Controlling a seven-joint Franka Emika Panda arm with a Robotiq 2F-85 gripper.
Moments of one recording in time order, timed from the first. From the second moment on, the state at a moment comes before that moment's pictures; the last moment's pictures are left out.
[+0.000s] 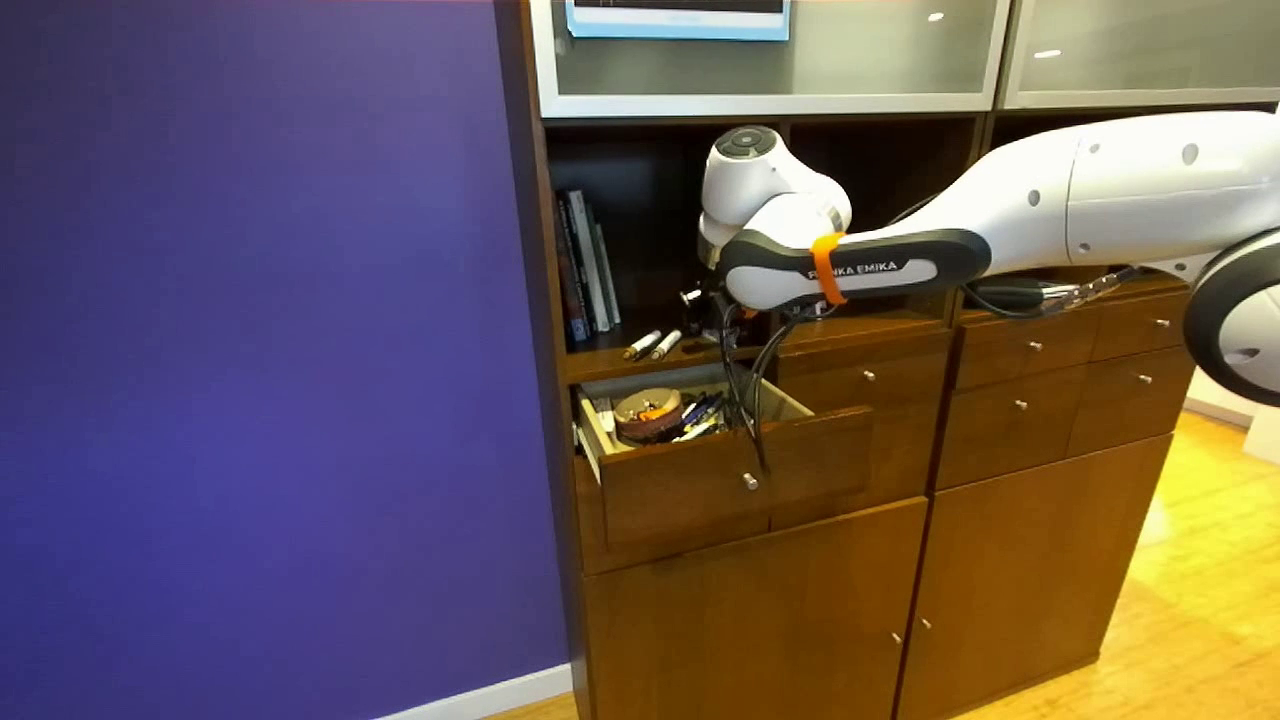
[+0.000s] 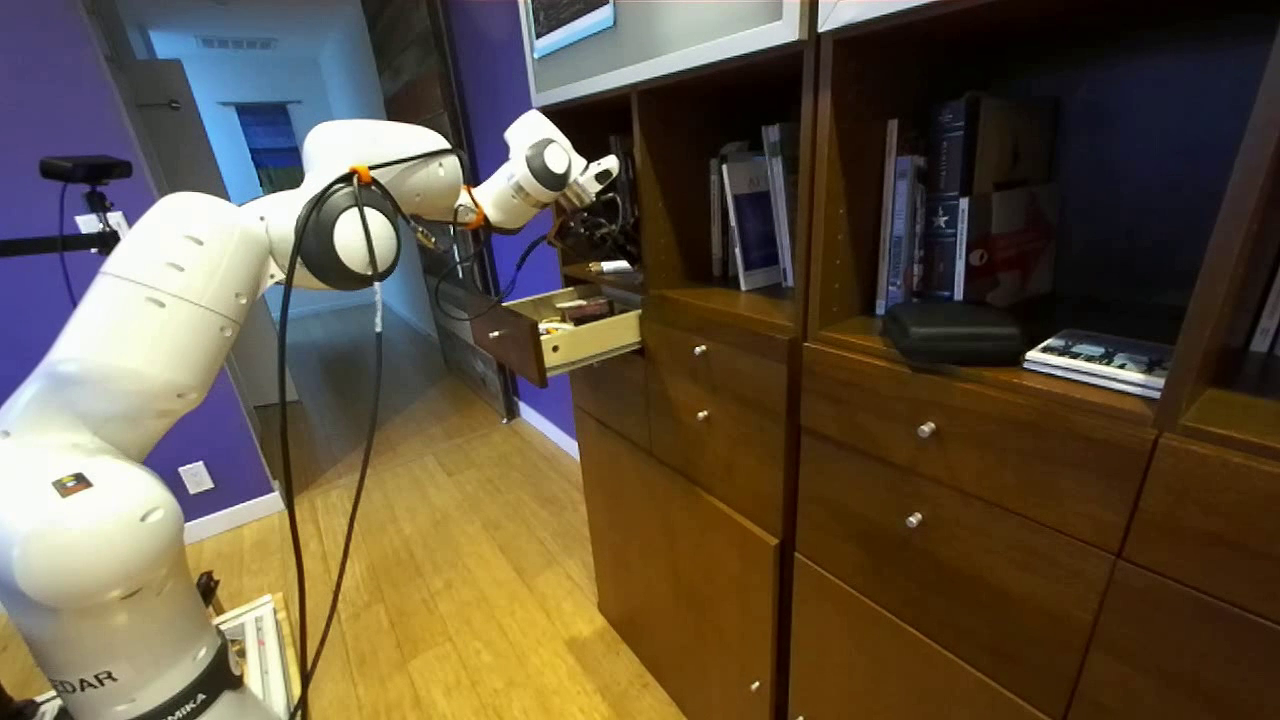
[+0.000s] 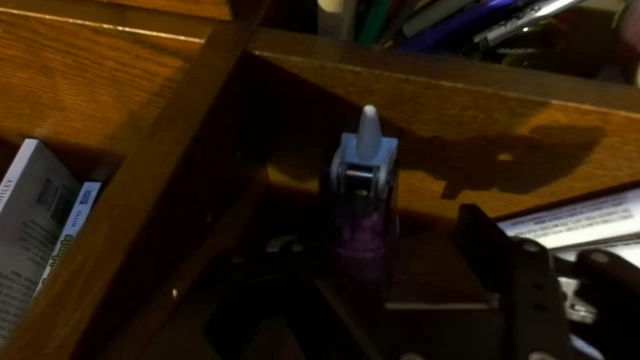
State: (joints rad) arm 0.39 0.72 -0.02 -0.93 -0.52 2.16 0.55
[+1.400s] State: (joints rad) arm 0.34 0.60 0.10 -1.03 -0.35 2.16 0.58
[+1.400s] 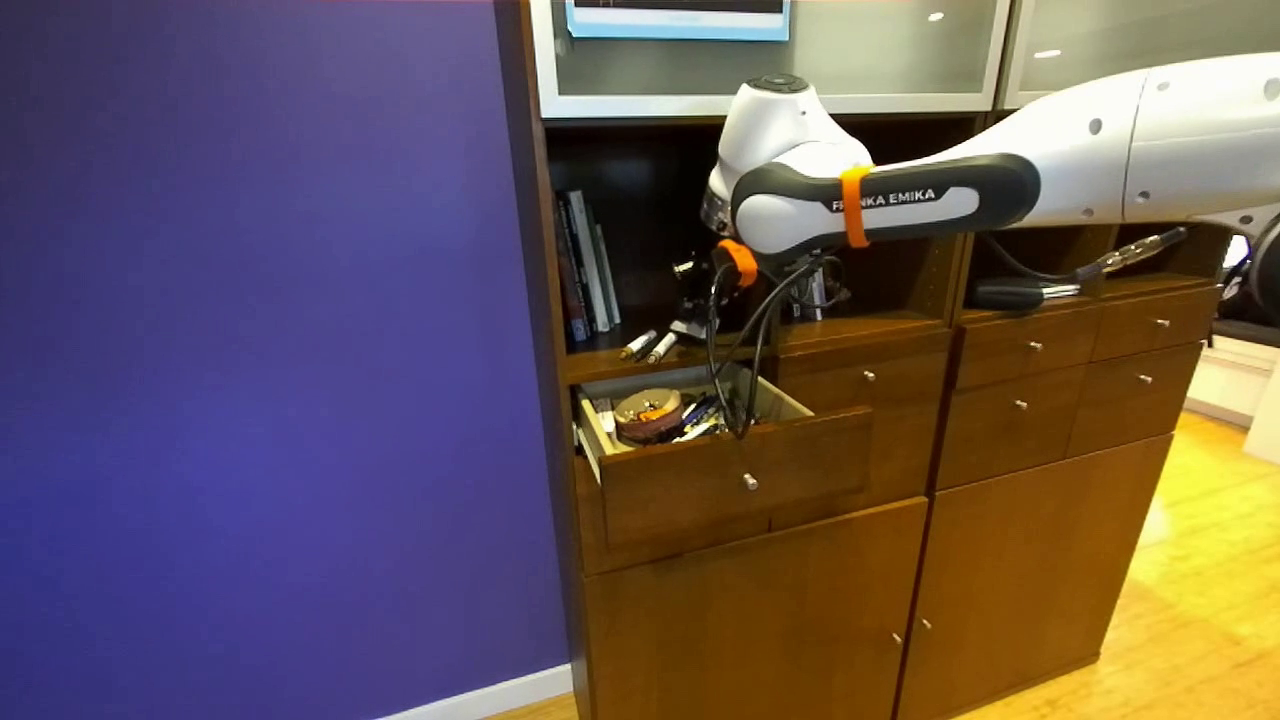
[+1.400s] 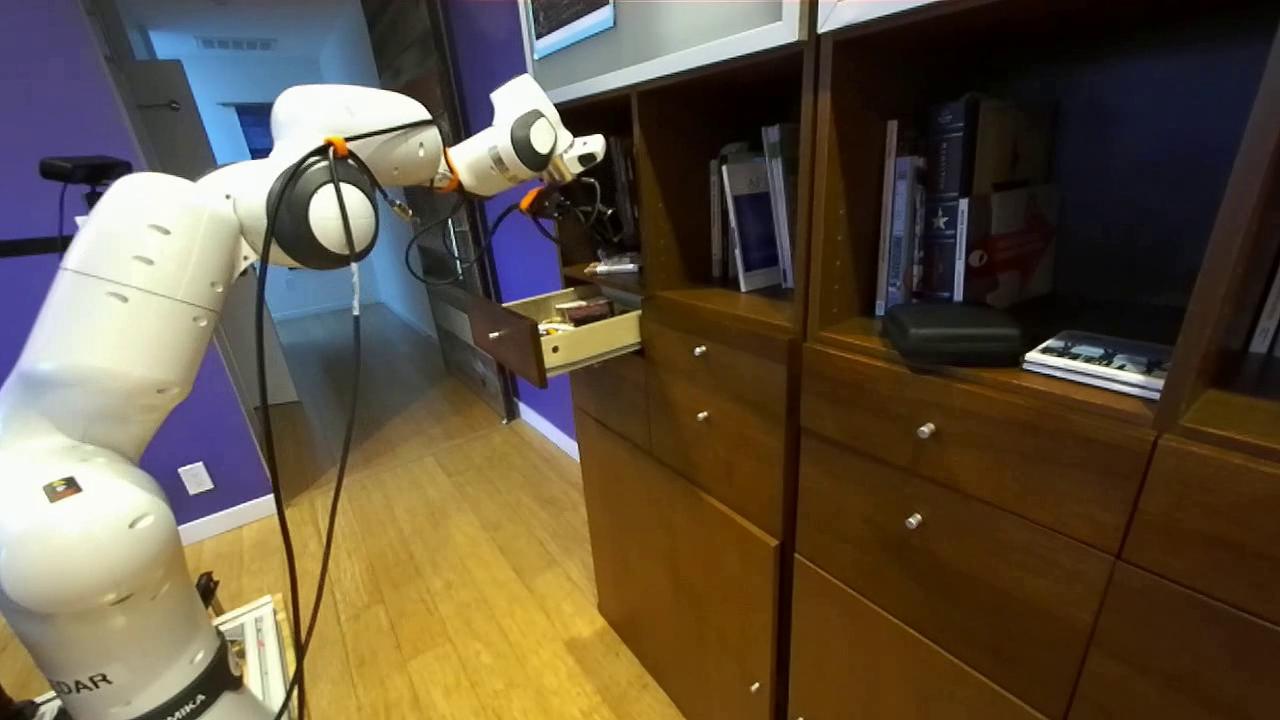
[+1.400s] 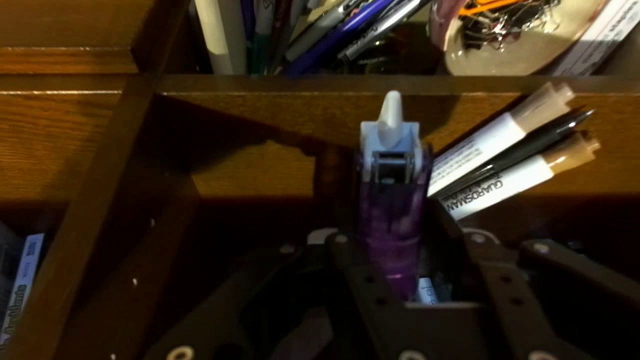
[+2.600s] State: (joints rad) arm 0.28 0.28 0.21 -1.51 -0.18 2.30 0.17
